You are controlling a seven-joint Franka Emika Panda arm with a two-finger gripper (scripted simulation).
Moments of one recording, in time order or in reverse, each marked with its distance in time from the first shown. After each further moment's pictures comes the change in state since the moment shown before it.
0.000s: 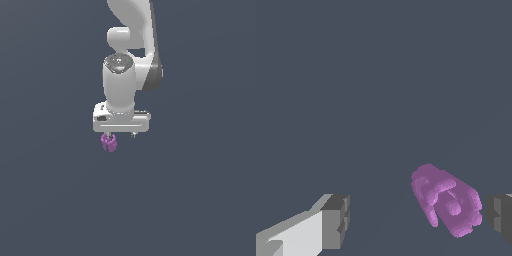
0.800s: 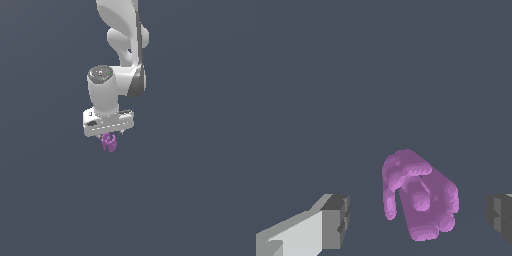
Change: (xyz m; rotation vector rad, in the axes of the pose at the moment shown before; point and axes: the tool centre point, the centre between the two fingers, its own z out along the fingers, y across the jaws) arm -0.034 0.048 0.042 0.015 -0.021 -0.238
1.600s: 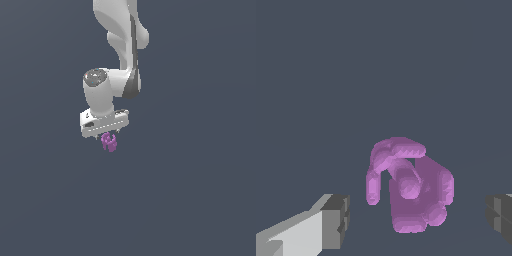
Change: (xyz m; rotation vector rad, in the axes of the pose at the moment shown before) arm -0.020 0.014 0.017 0.008 -0.006 -0.099
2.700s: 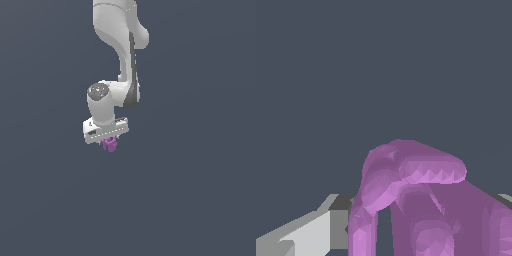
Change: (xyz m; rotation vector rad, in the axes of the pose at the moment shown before) arm -0.001 0.001 0.049 0.000 0.001 -0.003
